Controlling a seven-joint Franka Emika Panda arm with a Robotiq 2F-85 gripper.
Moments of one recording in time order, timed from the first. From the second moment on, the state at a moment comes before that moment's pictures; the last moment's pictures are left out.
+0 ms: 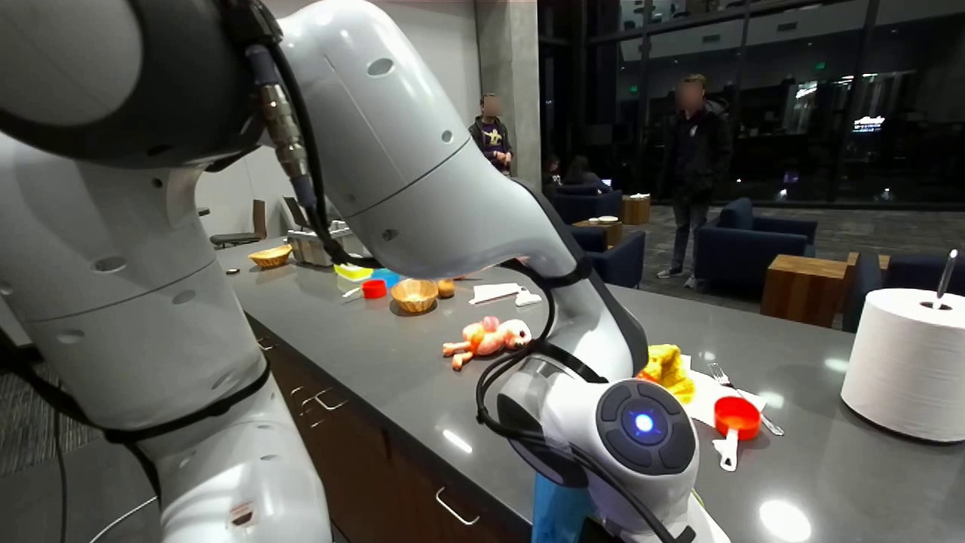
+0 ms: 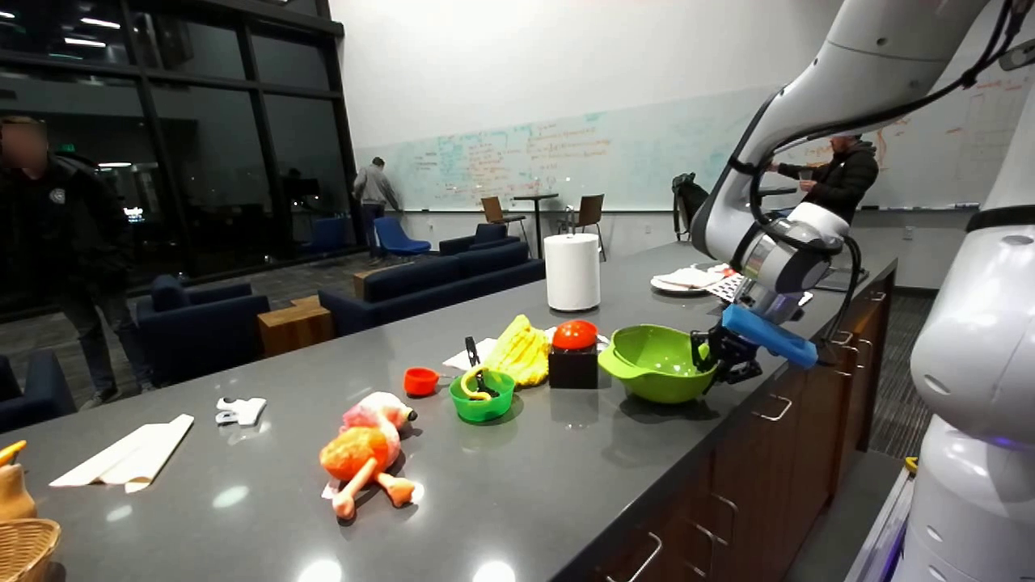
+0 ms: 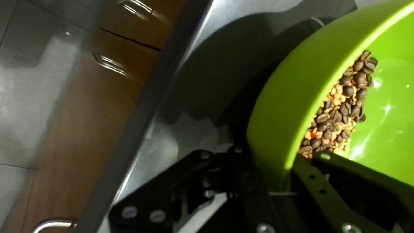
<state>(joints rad) -0.15 -0.13 -0.43 -2.79 1.08 2.72 -0.56</state>
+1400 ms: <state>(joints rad) -0.22 -0.08 -0.34 -2.77 0.67 2.84 -0.25</state>
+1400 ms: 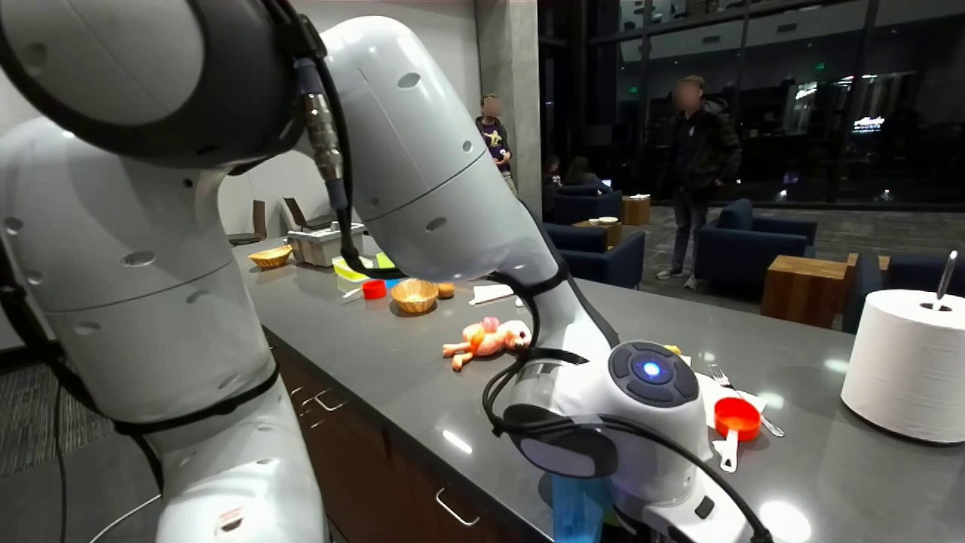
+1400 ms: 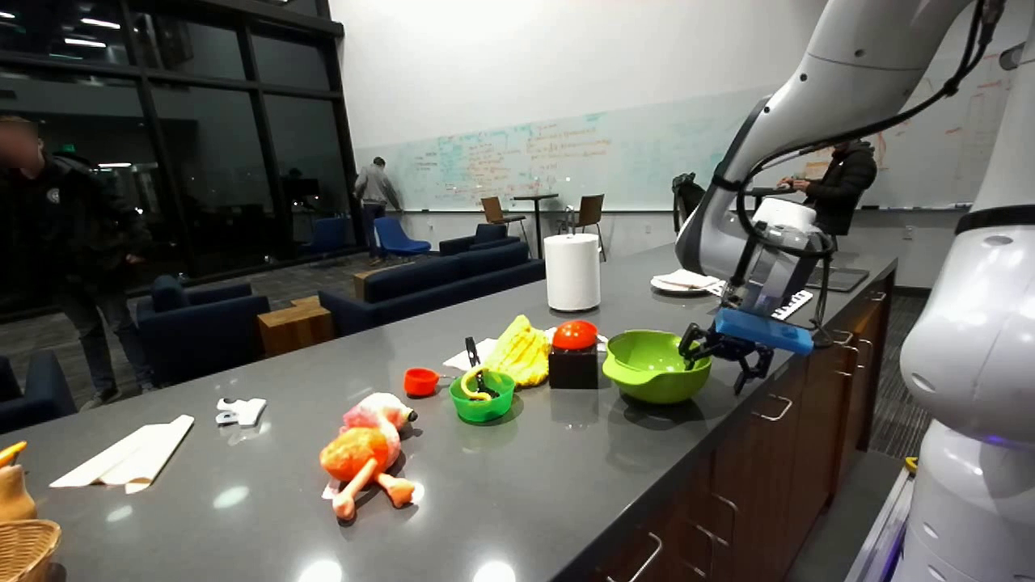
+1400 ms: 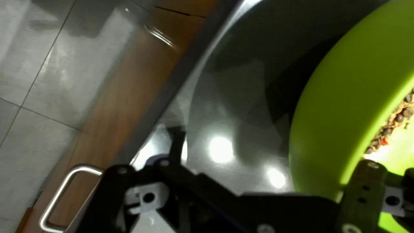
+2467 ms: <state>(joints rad) -0.35 -0.64 -0.09 -2.73 -0.04 2.30 0.31</state>
